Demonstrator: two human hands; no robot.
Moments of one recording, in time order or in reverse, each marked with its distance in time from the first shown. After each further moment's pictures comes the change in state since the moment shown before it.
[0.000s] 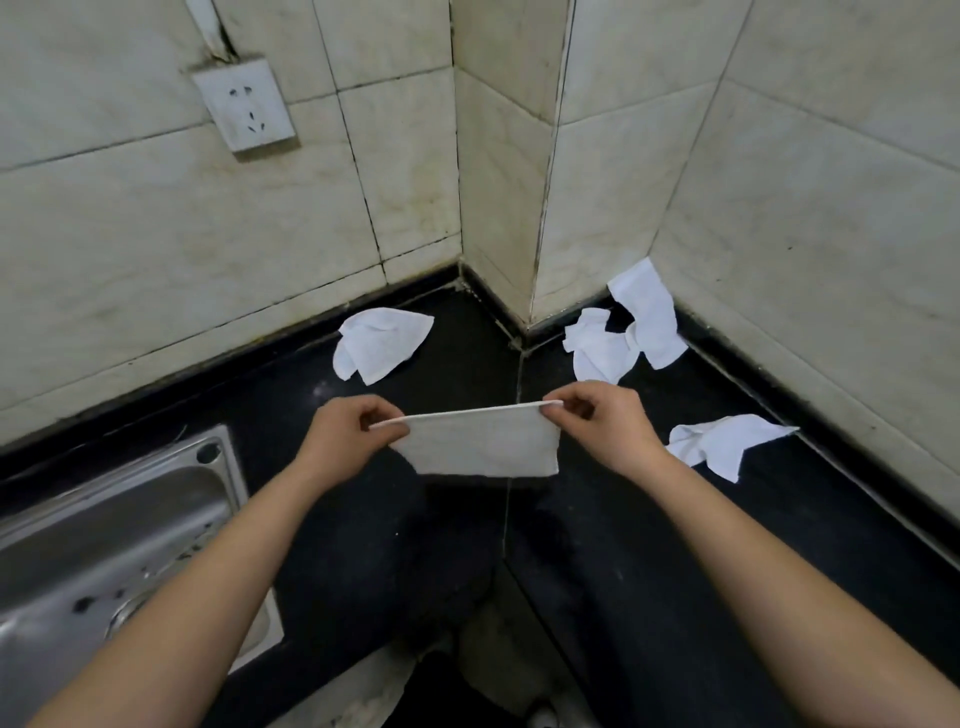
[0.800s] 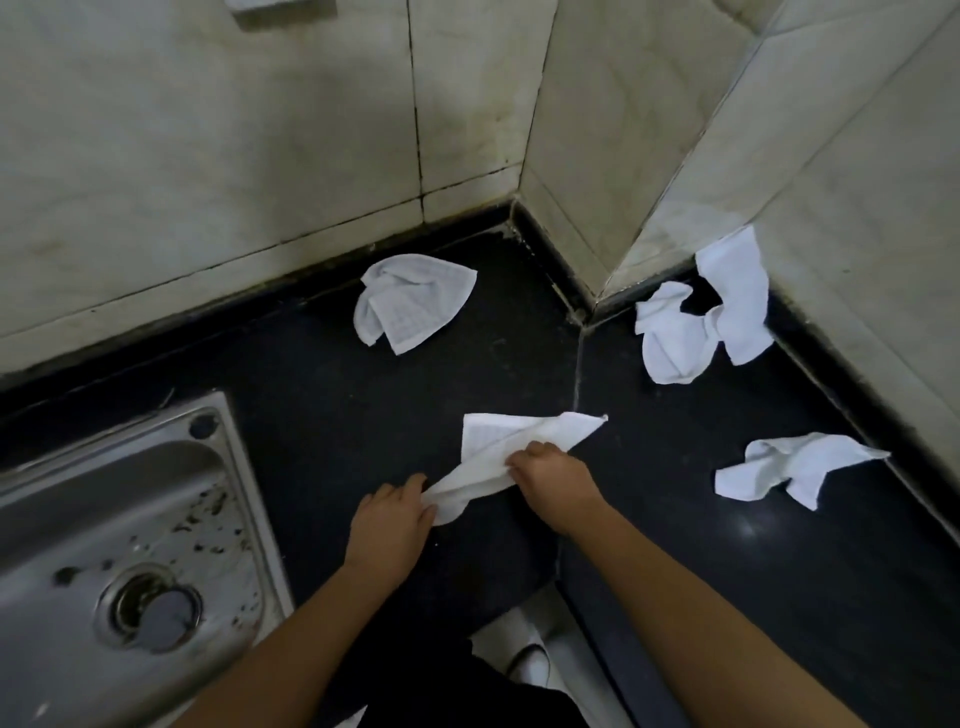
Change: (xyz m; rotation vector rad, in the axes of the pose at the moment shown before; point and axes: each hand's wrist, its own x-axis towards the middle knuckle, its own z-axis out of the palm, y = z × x) left_hand -0.008 -0.162 0.094 0.537 -0.170 0.014; right_hand 0.052 0.030 0.191 -0.655 -0.526 -0.055
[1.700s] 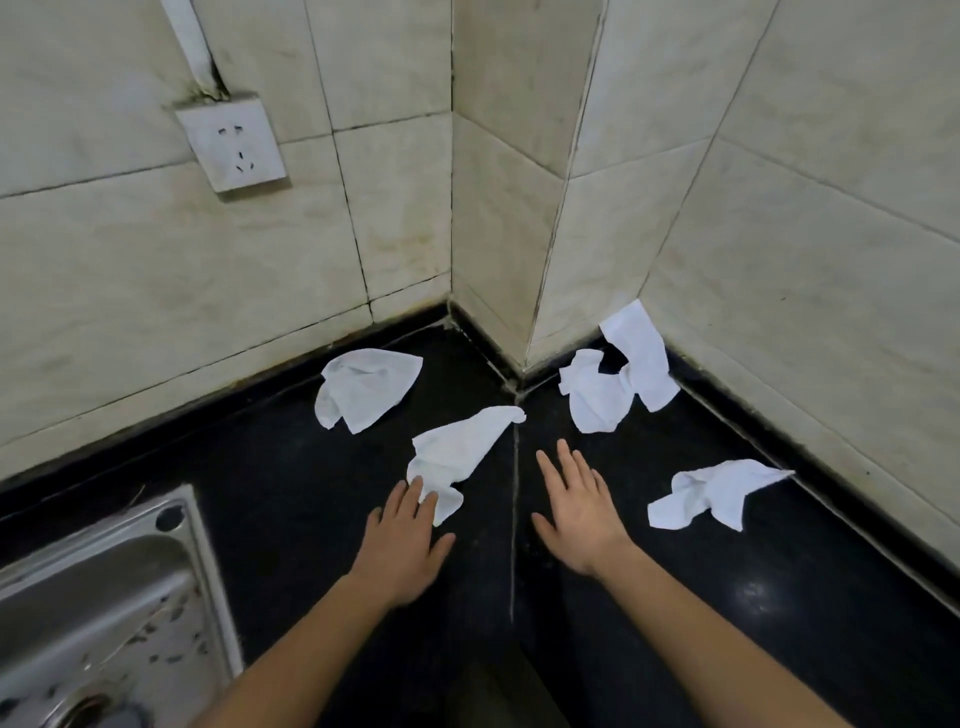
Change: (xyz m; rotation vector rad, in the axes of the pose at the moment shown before) left_hand 0.006 0.100 -0.075 0.101 -0.131 0.099; right_hand -0.097 0.054 -0.057 -0.008 0.203 0.231
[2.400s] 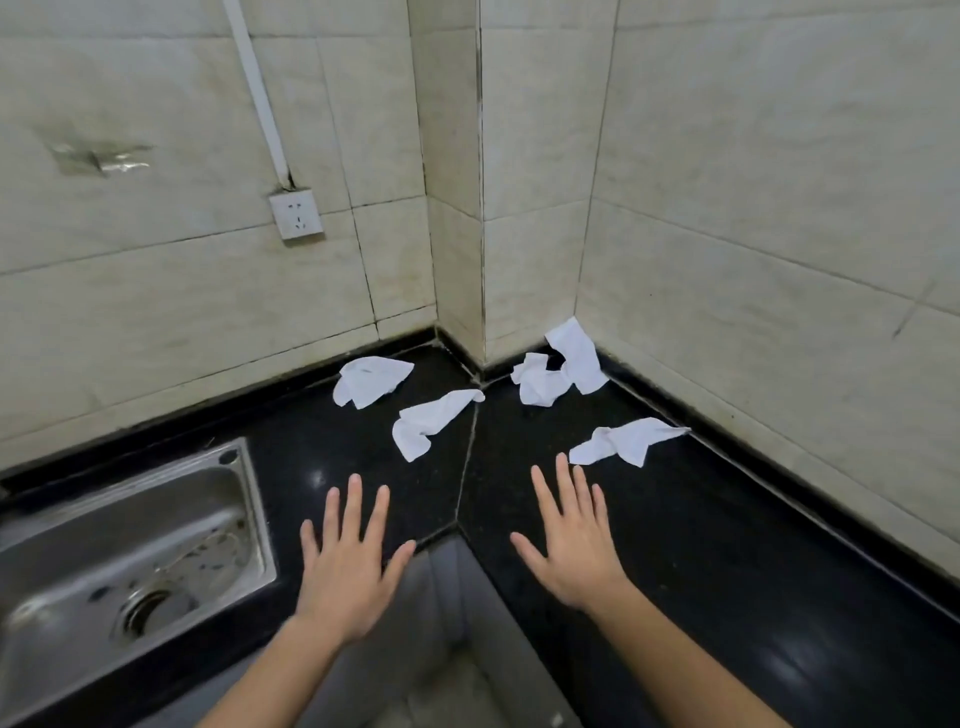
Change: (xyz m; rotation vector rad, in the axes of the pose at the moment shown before) left_hand -0.279 0.128 0.044 0.090 0.324 -0.249; right_hand -0.290 0.041 0.016 0.034 0.291 -0.054
